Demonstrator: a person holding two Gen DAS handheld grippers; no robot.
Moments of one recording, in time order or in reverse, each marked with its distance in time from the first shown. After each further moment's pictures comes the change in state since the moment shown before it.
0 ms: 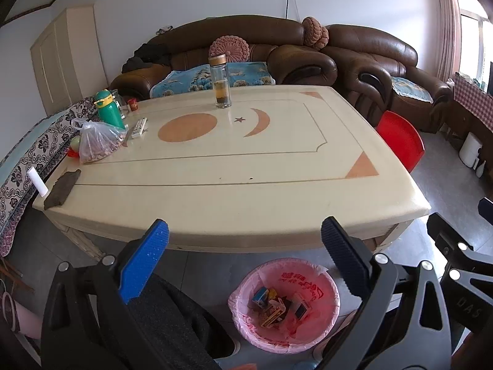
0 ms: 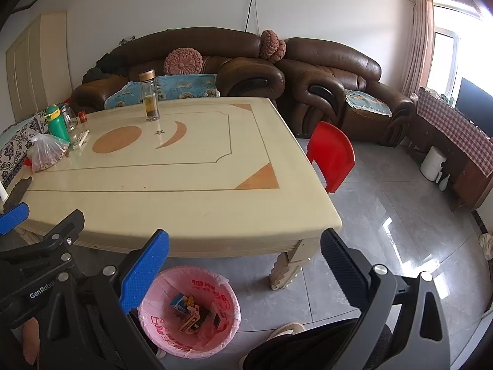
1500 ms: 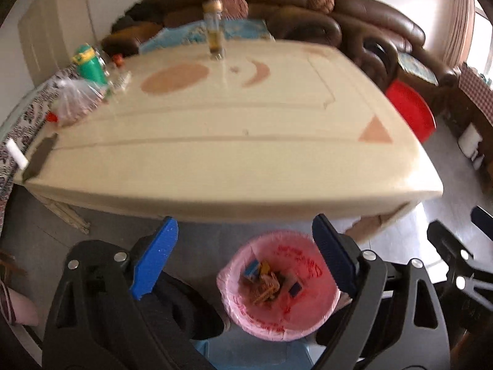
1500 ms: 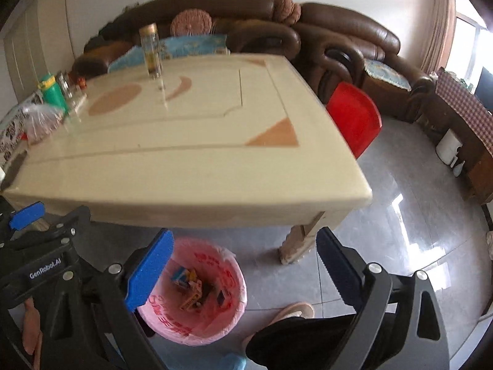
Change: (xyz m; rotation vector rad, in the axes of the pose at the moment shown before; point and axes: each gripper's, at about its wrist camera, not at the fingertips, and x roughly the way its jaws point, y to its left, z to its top) left arm 0.067 0.007 -0.020 -0.033 0.171 -0.041; right arm 0.064 0.004 -0.021 -0.020 0.147 0.051
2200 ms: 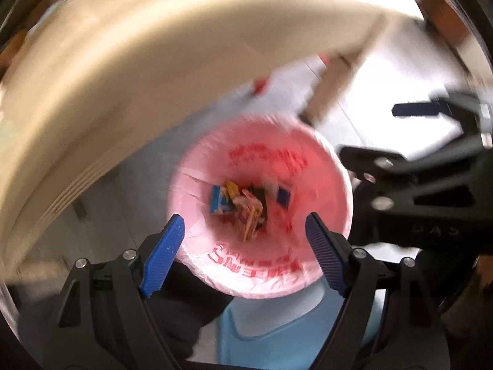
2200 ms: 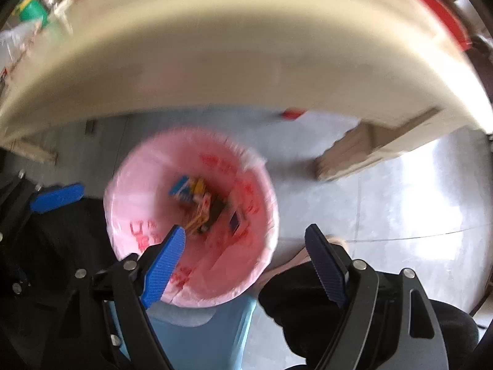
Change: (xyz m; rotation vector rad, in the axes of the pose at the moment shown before) left arm 0.141 -0.048 -0.081 0.440 0.415 -0.240; right arm 0.165 0.023 -0.073 -0.063 0.482 0.087
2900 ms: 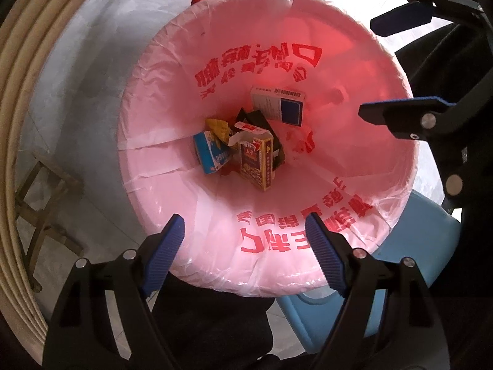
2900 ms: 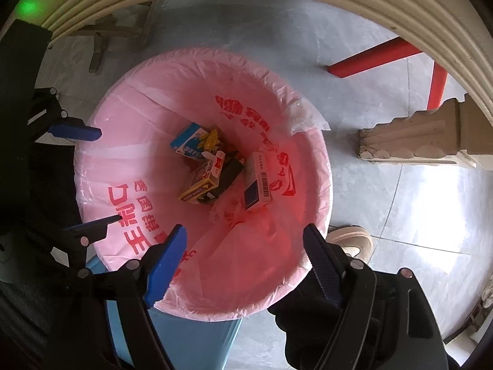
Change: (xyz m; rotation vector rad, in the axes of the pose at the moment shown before) left arm 0.143 0.013 0.000 0.477 0.412 -0.113; right arm 0.124 0.022 -0.002 -0.169 0.312 0.092
